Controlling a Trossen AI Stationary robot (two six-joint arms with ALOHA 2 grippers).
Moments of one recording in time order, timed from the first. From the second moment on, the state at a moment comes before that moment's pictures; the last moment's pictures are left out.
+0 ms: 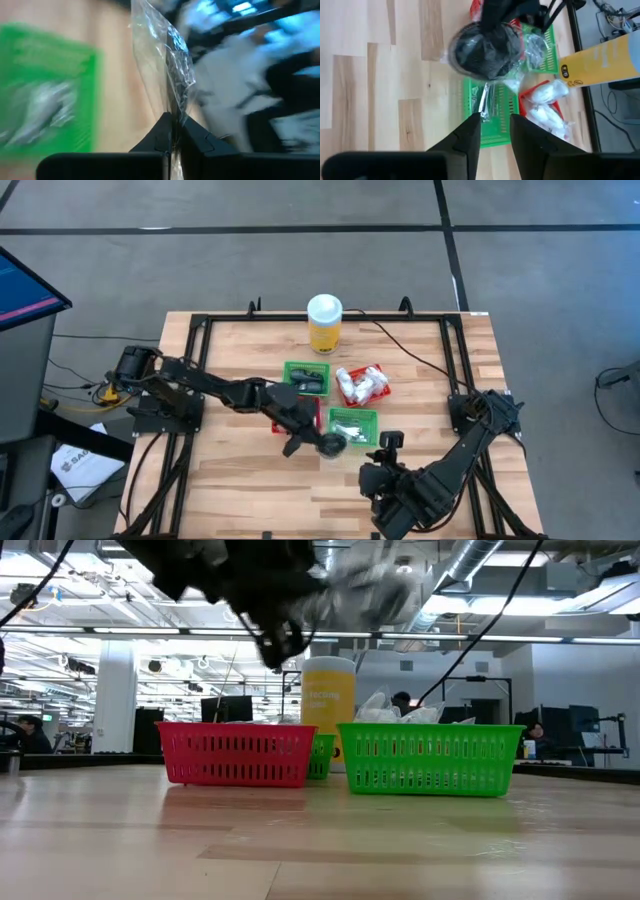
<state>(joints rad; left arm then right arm) -0.12 1.63 0.87 0.36 0.39 -0.44 0.76 2.01 2.06 -1.57 0.73 0.72</state>
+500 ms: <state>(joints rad) -0.20 1.24 0.87 -0.39 -0.32 -0.46 0.77 2.02 2.06 -1.57 0.73 0.81</state>
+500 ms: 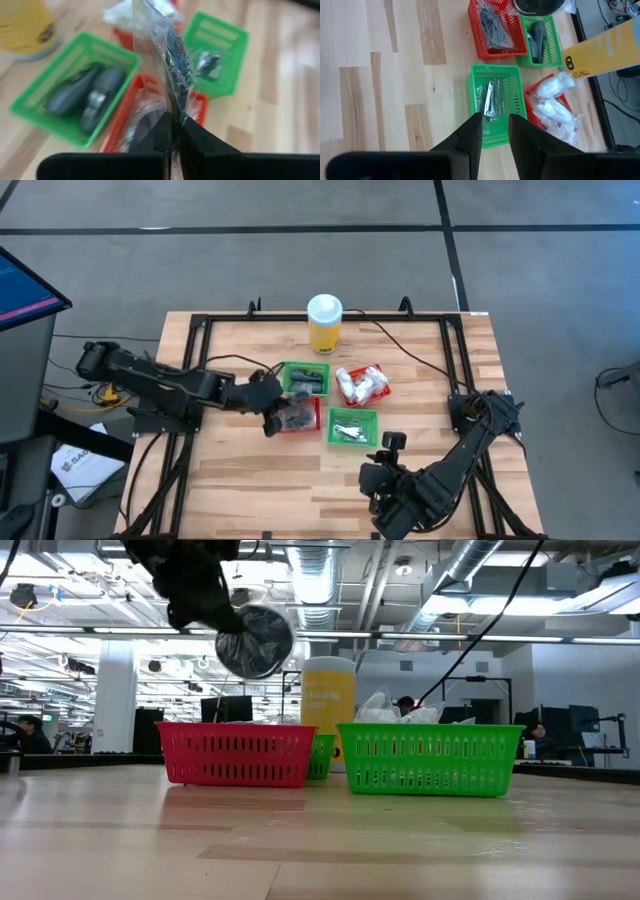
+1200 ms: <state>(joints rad) -0.21 1.34 0.87 -0.51 -0.42 -0.50 0.68 1.99 1.90 -1.57 0.87 0.96</state>
